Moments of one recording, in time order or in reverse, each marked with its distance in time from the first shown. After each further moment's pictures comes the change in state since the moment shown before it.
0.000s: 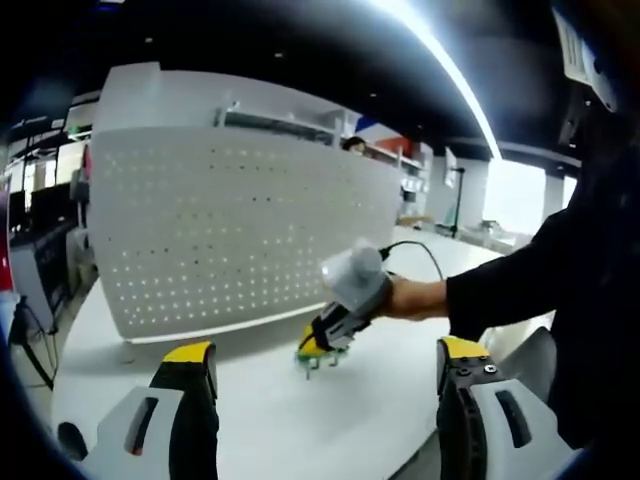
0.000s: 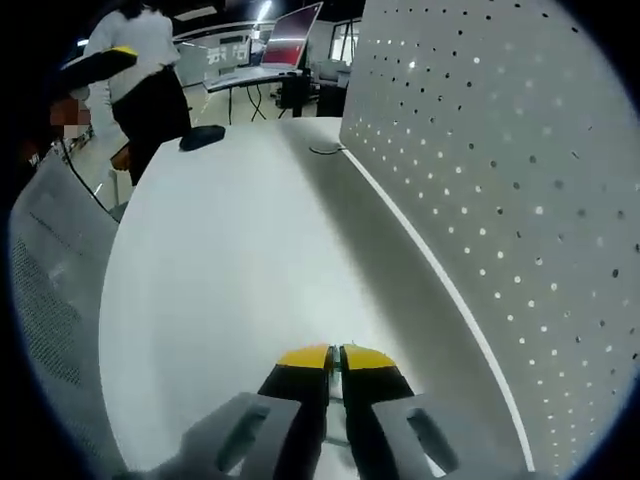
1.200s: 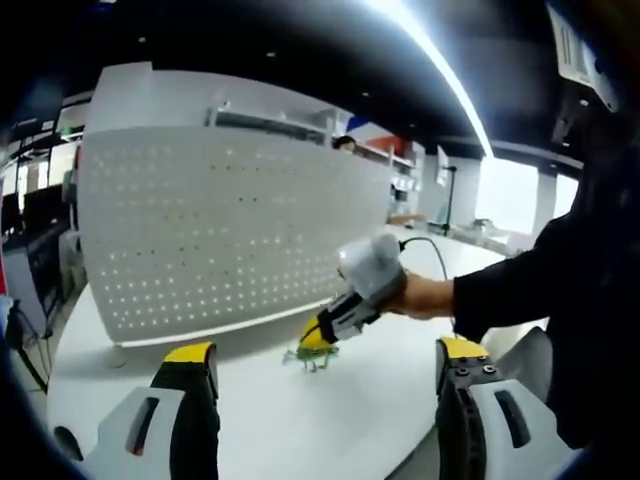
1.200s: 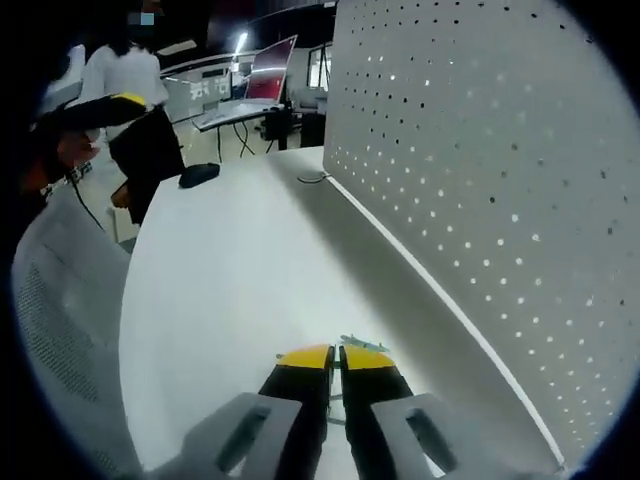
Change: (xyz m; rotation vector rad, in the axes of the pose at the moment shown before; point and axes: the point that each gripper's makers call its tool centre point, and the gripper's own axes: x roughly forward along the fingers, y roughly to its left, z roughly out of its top) left arm 0.007 -0.012 0.001 0.010 0.000 -0.032; right arm -0.040 -0.002 0.010 0.125 -0.161 -0.026
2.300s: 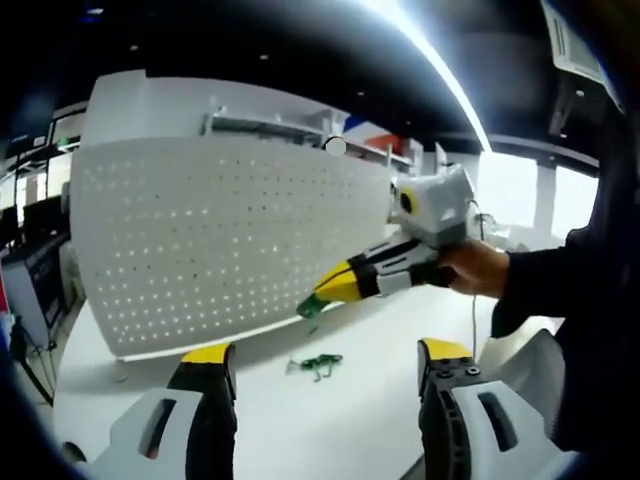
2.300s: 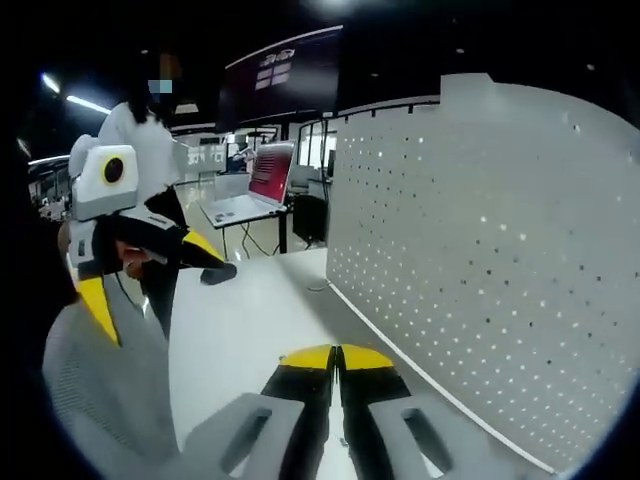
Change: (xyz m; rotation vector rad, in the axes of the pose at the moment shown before) left arm 0.012 -0.001 0.012 0.036 -0.005 0.007; right arm -0.091 0.027 0.094 0.010 -0.334 -0.036
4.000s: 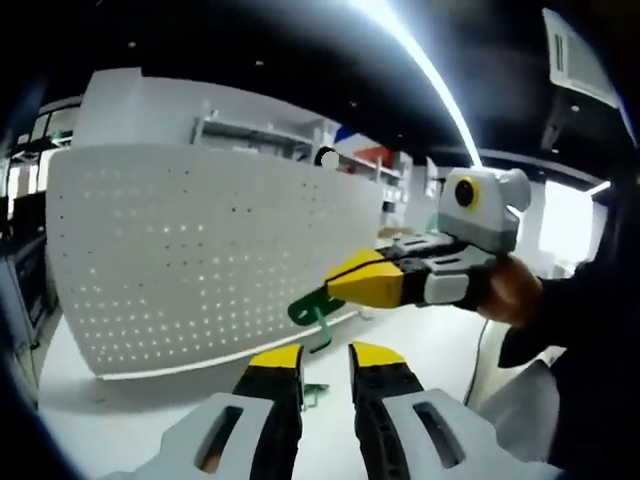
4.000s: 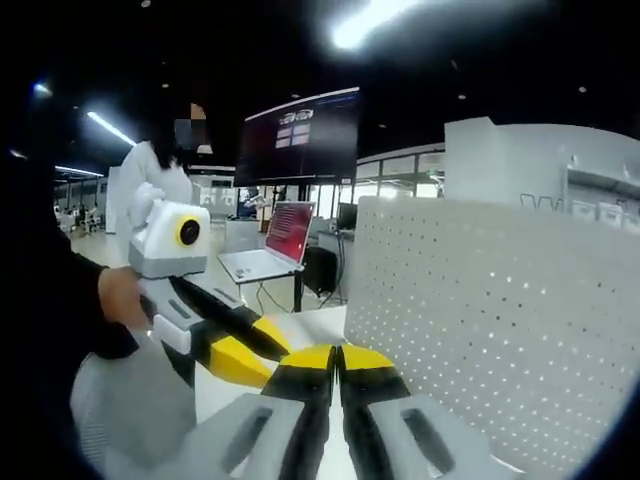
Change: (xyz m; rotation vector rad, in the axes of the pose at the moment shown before) left arm 0.029 -0.009 0.030 -0.061 -0.050 -0.084; right arm -0.032 0.032 0.059 -0.014 -0.221 0.029
